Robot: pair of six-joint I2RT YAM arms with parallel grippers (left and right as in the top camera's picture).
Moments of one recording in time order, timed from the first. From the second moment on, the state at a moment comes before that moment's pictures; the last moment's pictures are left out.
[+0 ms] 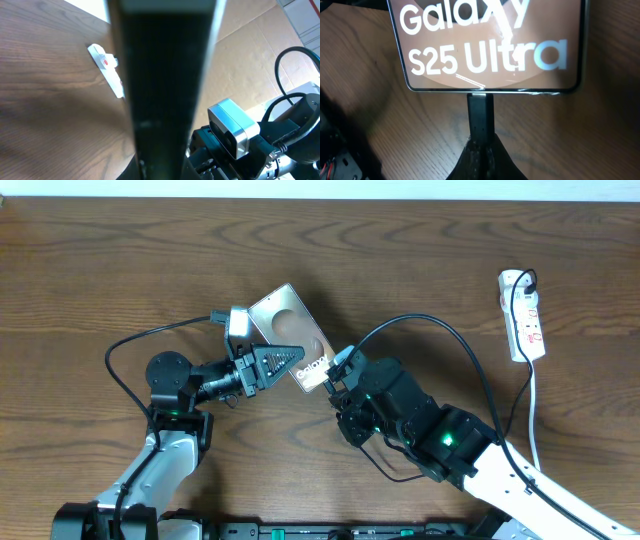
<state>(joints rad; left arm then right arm) -0.08 1.33 0.40 1.02 1.18 -1.06 0.83 1.19 0.87 -0.46 -0.10 0.21</state>
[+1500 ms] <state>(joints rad) -0.16 1.32 0.40 0.83 1.19 -1.04 0.83 0.90 0.93 -0.70 0.04 0.10</state>
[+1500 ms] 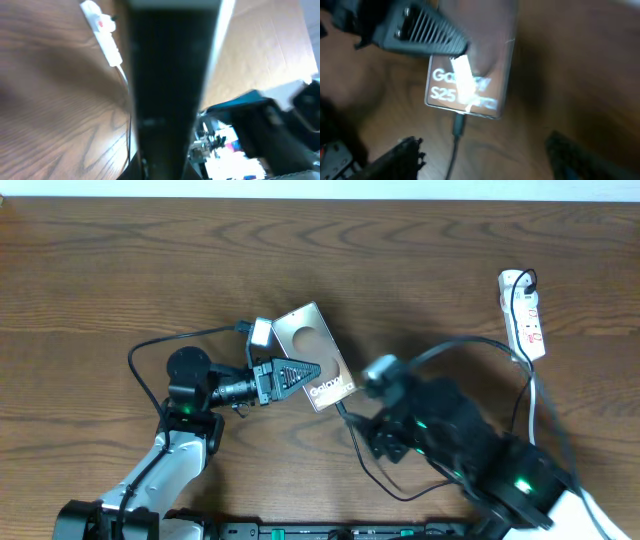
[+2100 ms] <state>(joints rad) -0.38 1.84 0.87 0.58 1.13 -0.90 0.83 0.59 0.95 -0.89 0.37 0.18</state>
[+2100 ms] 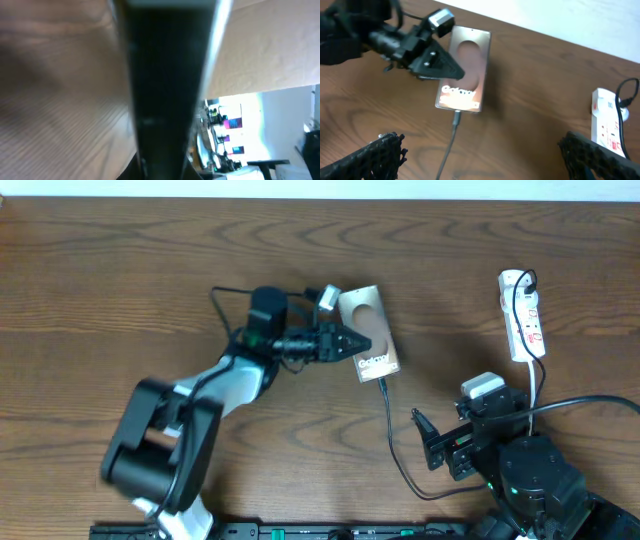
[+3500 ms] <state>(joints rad) -0.47 2.27 1.49 -0.45 1.04 -0.22 0.83 0.59 0.95 -0.92 0.40 0.21</state>
